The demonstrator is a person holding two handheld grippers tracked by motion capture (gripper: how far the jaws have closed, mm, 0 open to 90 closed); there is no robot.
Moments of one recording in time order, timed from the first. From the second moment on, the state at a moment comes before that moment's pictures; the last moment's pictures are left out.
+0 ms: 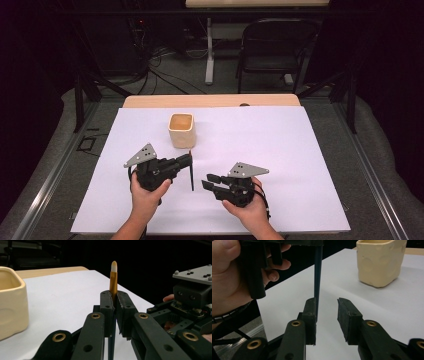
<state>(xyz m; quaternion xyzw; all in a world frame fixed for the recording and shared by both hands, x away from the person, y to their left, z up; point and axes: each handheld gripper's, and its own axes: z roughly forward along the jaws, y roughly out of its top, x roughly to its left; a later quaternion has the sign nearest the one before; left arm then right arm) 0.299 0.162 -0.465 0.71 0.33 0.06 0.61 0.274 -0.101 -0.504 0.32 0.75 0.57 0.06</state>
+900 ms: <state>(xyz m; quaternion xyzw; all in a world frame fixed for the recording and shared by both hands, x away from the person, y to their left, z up) 0.293 0.149 -0.470 0.71 0.32 0.03 0.63 0.274 -0.093 -0.516 0.34 0.74 0.58 0.02</state>
